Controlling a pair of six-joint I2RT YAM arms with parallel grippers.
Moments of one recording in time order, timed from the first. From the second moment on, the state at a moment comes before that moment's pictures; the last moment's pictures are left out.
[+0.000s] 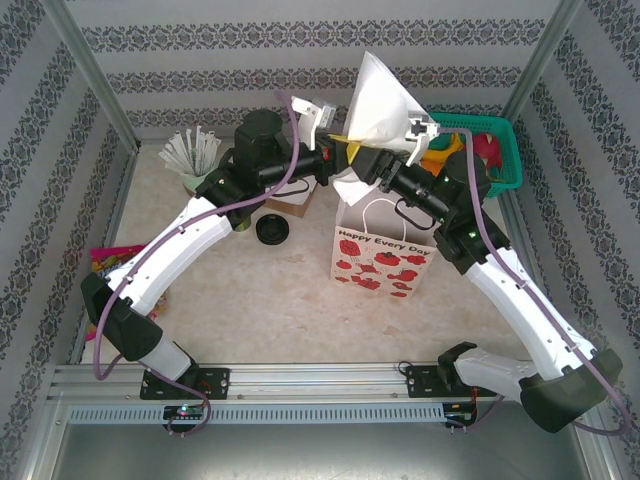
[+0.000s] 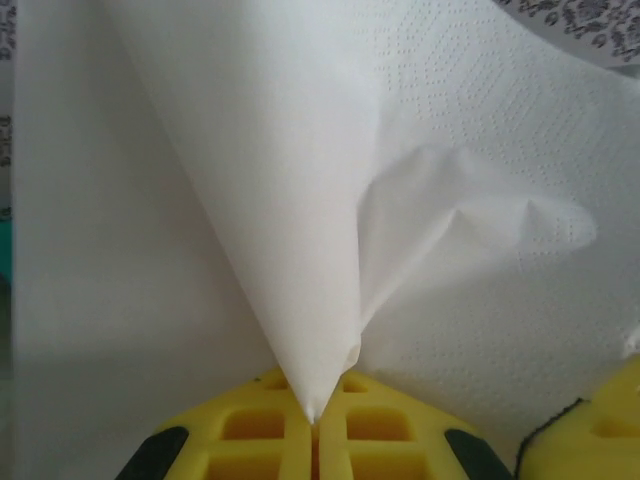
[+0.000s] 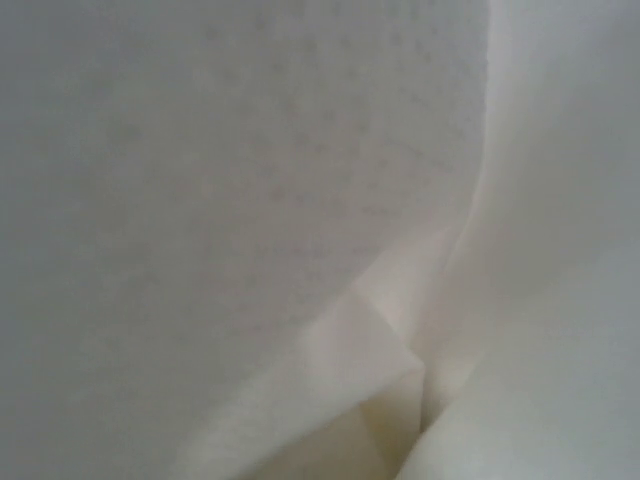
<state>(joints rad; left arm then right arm) -0.64 1.57 1.68 -0.20 0.43 -0.34 0.45 1.12 1.18 0.04 -0.39 0.67</state>
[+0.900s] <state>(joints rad) -0.61 1.59 1.84 -0.48 0.86 0.13 0.33 1.12 1.35 -0.24 -0.90 0.32</state>
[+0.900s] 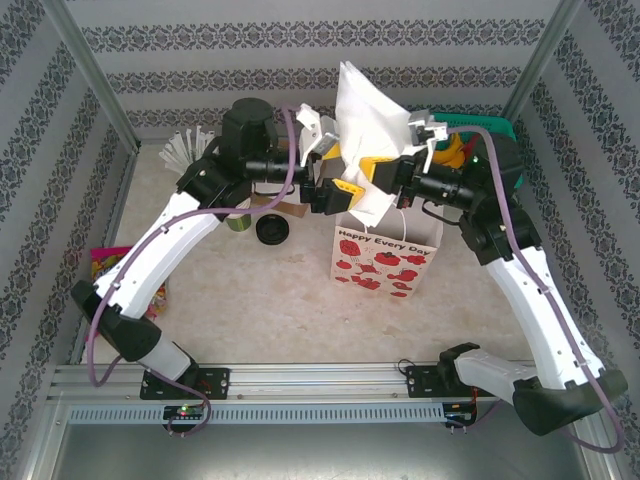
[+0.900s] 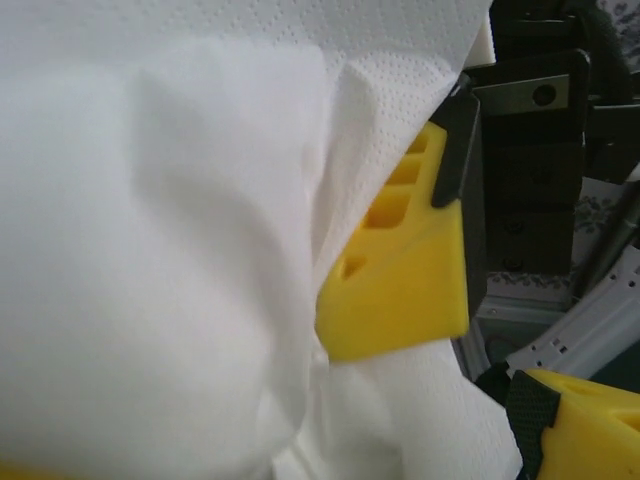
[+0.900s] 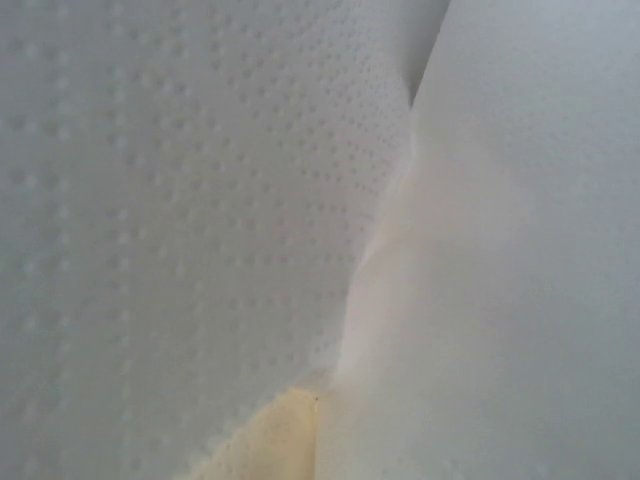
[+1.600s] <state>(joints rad) -0.61 1.62 1.84 -0.61 0.94 0.29 0.18 1.09 1.39 -0.35 -0.90 0.20</state>
